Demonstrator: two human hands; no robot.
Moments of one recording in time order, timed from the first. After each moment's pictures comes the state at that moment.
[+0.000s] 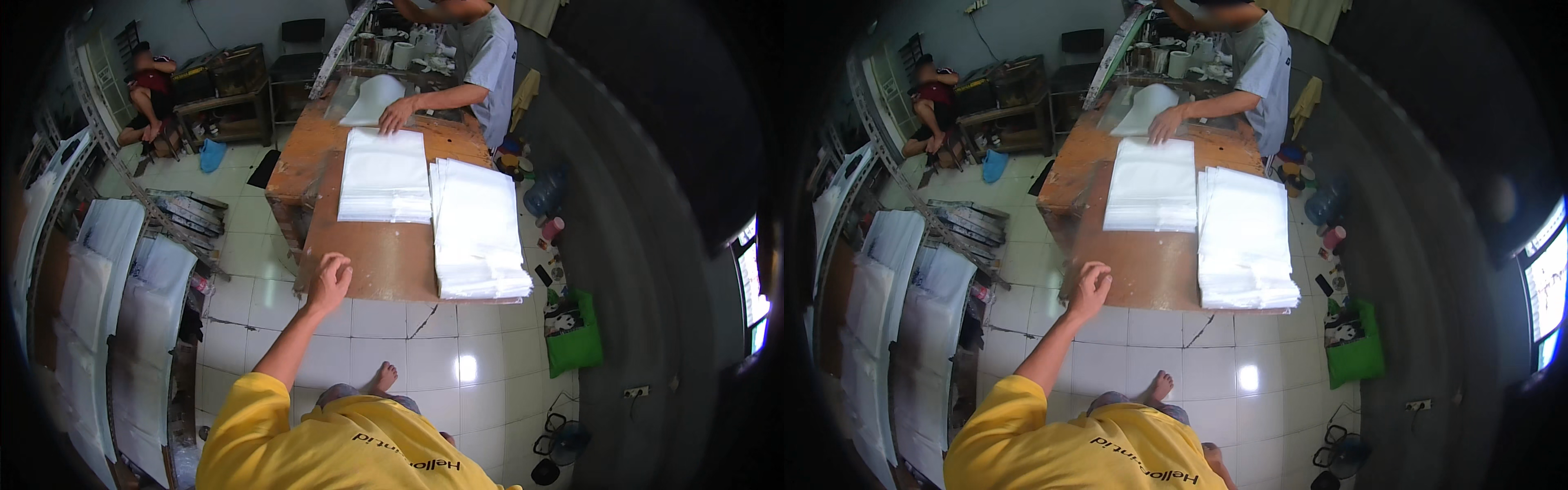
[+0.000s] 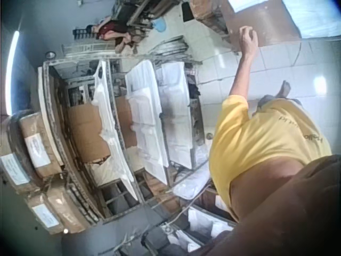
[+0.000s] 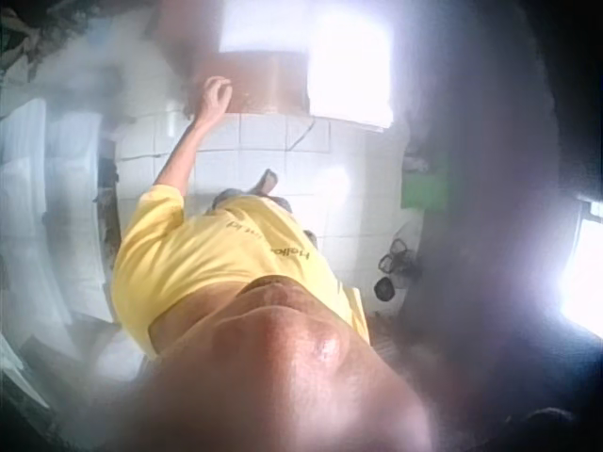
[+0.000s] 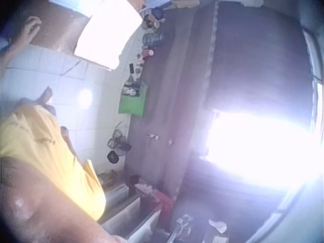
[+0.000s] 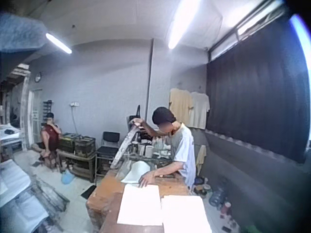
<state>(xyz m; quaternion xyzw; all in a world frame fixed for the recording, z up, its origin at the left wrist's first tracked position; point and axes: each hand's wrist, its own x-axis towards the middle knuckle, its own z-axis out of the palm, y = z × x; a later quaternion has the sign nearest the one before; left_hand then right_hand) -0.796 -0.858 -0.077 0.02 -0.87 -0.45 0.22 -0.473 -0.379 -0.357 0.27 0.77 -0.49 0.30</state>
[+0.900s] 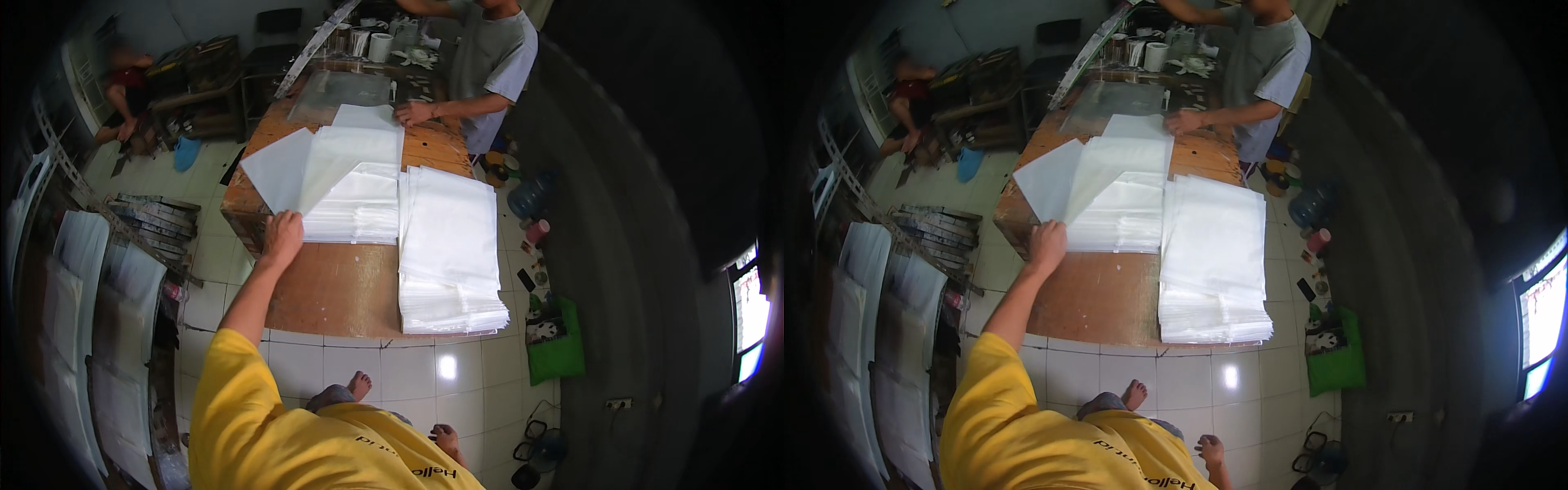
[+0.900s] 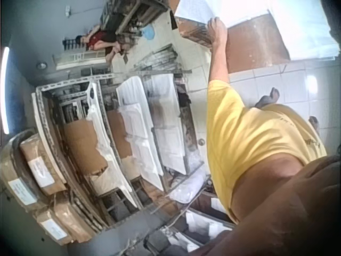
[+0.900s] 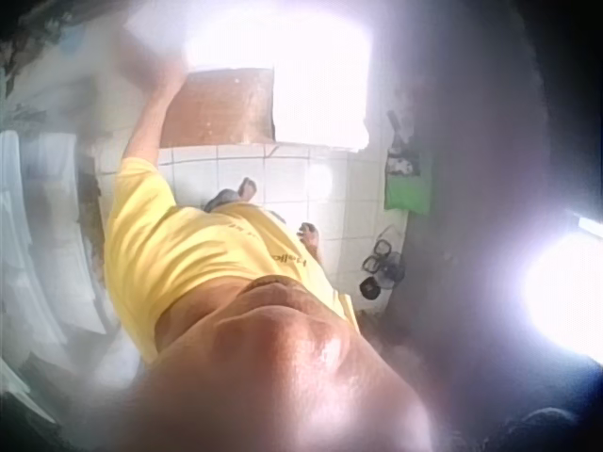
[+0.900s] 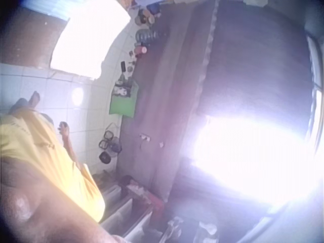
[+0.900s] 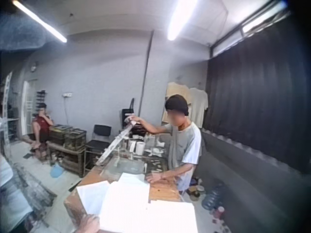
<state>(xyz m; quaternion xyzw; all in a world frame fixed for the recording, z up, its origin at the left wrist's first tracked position) -0.974 -0.907 -0.081 0.02 -0.97 -0.05 0.25 -0.610 -0.362 -0.258 0.39 0.70 -0.52 0.28</state>
